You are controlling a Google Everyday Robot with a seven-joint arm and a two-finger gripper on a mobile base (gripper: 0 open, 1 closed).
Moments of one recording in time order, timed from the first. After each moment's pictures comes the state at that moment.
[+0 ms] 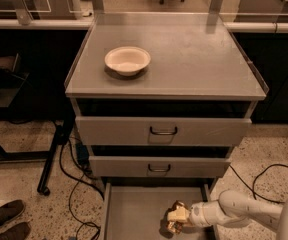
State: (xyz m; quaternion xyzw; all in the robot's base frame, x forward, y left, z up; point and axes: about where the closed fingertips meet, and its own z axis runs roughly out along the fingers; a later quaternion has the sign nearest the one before) arm 0.451 -0.146 0.266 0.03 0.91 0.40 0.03
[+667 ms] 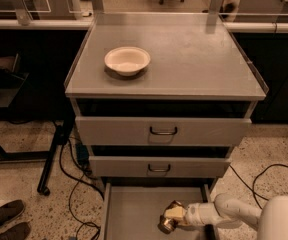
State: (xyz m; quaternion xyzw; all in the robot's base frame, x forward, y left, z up) arm 0.478 -0.141 0.200 0.08 0.89 0.44 0.03
